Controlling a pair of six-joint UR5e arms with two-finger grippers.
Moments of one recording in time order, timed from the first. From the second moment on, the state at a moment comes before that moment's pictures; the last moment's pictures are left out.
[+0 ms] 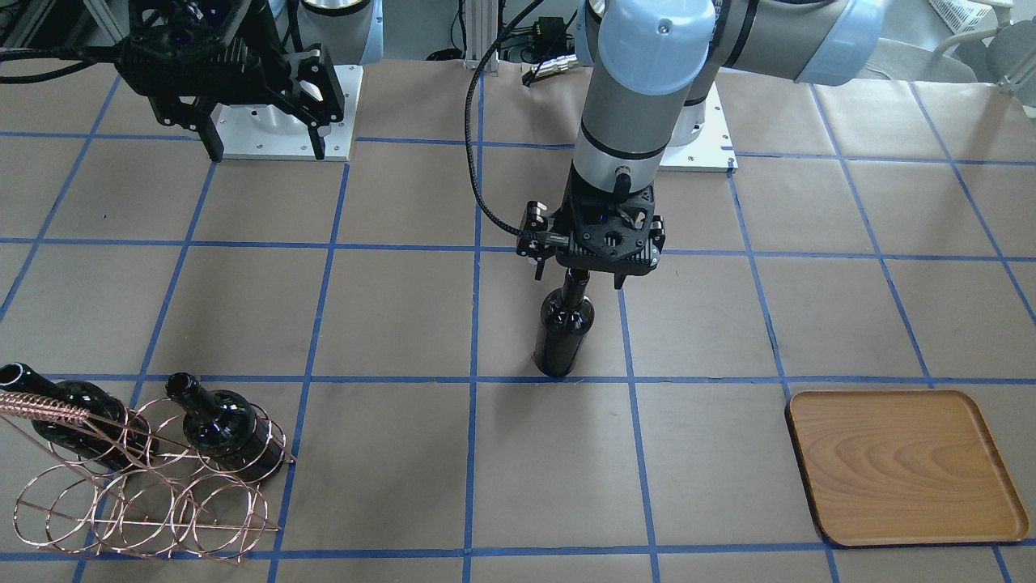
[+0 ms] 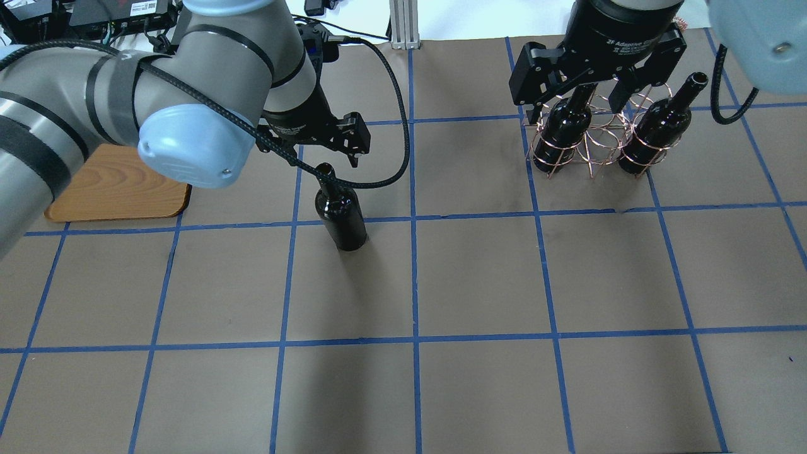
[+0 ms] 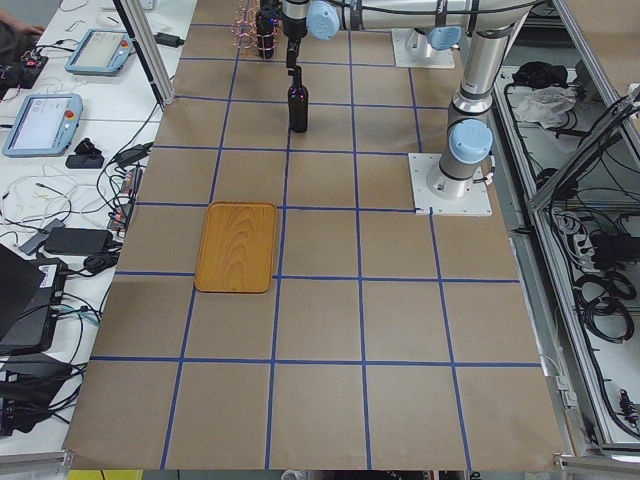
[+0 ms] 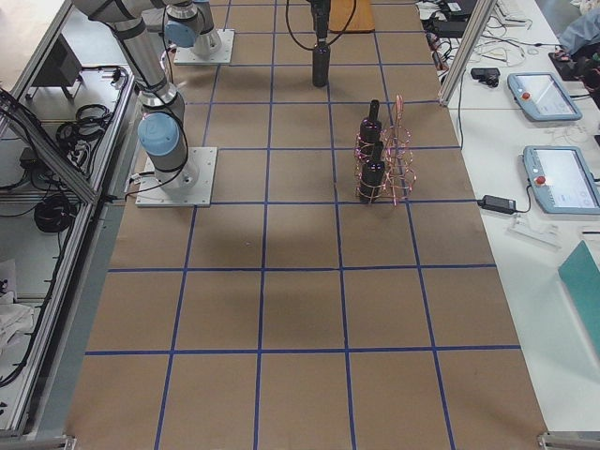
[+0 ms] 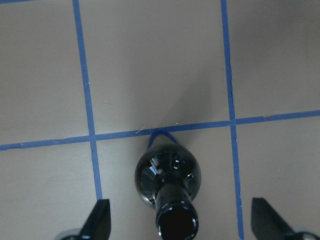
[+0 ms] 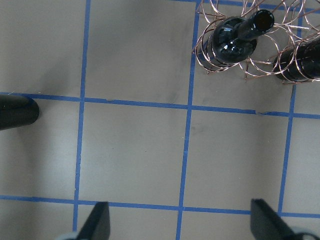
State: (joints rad) left arm -1.79 -1.72 -1.64 -1.26 1.55 -0.12; right arm 1.69 -1.58 1.43 -1.51 -1.60 0.03
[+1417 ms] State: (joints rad) left arm -1.78 -1.75 -1.66 -1.30 1.56 -0.08; right arm 1.68 -1.59 1.43 -1.55 -1.60 0.02
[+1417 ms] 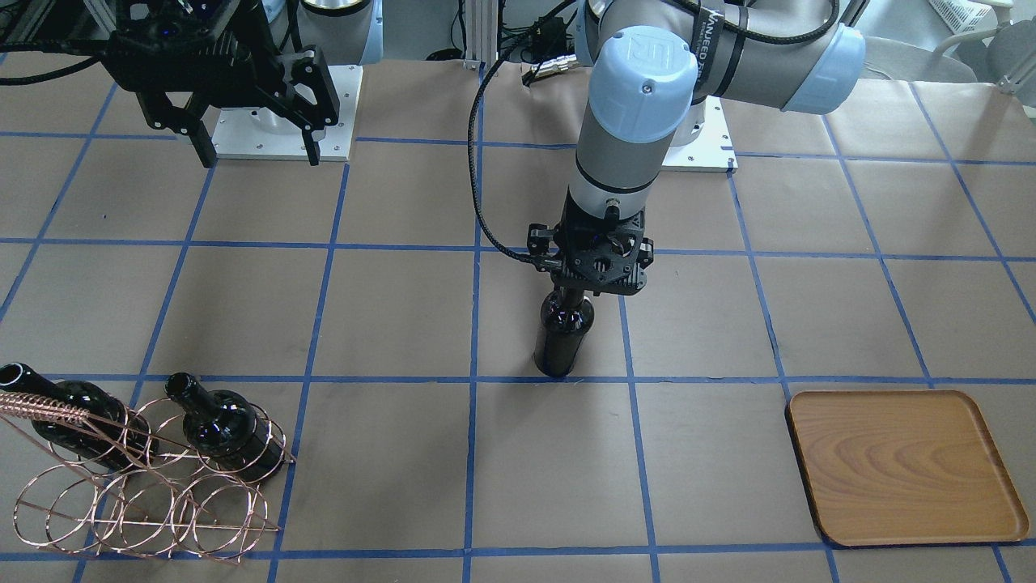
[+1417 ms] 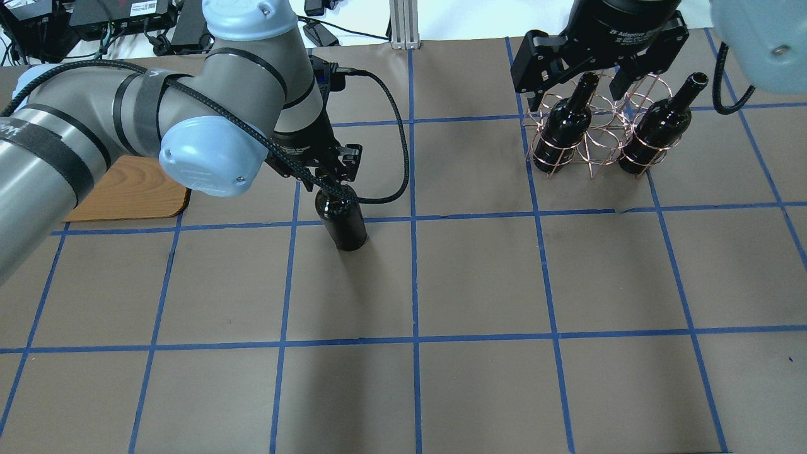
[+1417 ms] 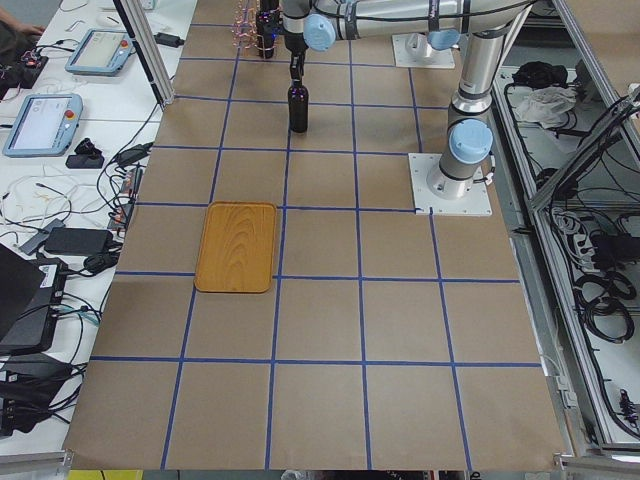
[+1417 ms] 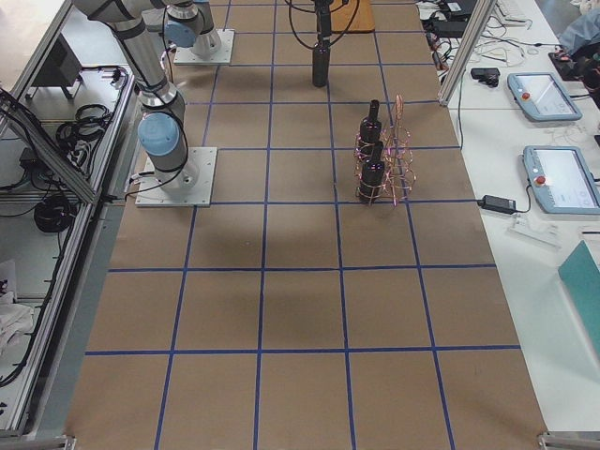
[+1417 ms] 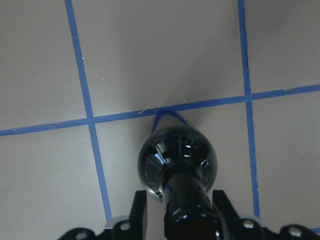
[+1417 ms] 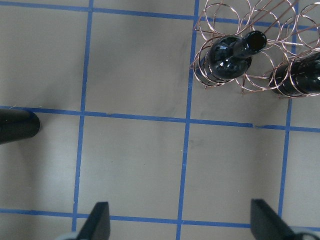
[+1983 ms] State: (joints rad) left arm -1.78 -1.75 -1.65 -1.30 1.56 -0.08; right arm 1.68 -1.59 1.43 -1.55 -1.60 0.02
